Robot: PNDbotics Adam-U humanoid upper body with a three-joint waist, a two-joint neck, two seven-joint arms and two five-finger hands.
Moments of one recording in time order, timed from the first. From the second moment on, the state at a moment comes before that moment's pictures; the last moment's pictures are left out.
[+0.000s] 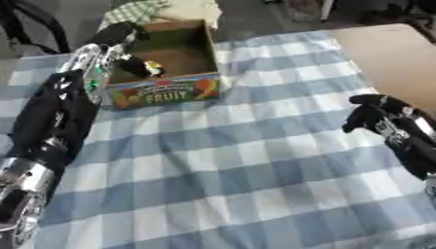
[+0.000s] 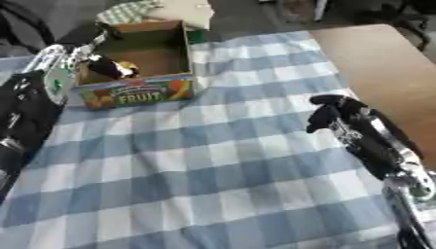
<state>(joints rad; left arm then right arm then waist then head) -1.08 0.43 0.03 -0.76 -1.12 -0.02 -0.13 -0.45 -0.31 0.15 -1.57 -0.16 -0.12 0.34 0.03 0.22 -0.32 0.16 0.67</state>
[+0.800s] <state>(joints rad) -0.71 0.52 0.03 -1.42 -0.46 0.03 0.05 -0.42 -0.31 0.13 -1.56 -0.16 -0.12 0.32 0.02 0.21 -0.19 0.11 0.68</state>
